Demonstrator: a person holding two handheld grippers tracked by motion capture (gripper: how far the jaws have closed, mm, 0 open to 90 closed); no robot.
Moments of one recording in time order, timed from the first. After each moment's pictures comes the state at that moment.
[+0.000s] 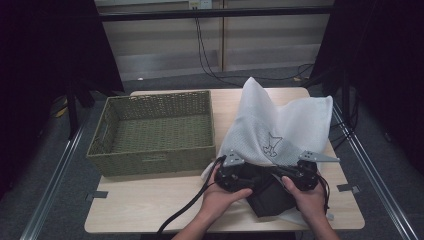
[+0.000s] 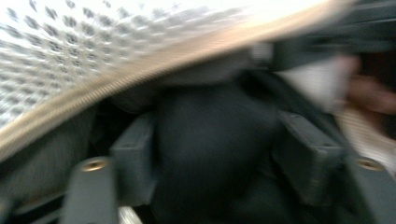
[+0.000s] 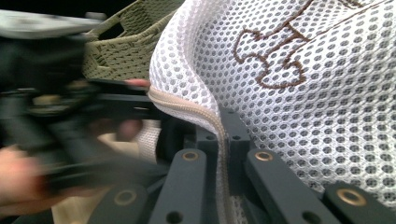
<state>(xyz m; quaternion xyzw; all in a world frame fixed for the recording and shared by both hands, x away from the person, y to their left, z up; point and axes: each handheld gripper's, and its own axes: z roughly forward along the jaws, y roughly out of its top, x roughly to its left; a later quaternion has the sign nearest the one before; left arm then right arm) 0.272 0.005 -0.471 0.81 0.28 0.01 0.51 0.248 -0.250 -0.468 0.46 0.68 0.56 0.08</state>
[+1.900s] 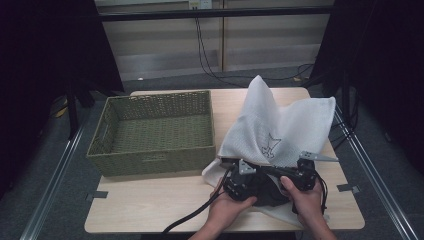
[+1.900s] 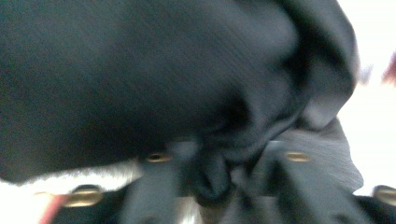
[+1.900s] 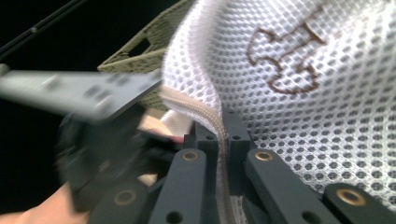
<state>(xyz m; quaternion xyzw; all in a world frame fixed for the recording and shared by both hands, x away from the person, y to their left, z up) 0.274 -0.037 -0.487 0.85 0.33 0.01 0.42 0.245 -0.245 -0.464 0.46 0.65 0.60 0.01</state>
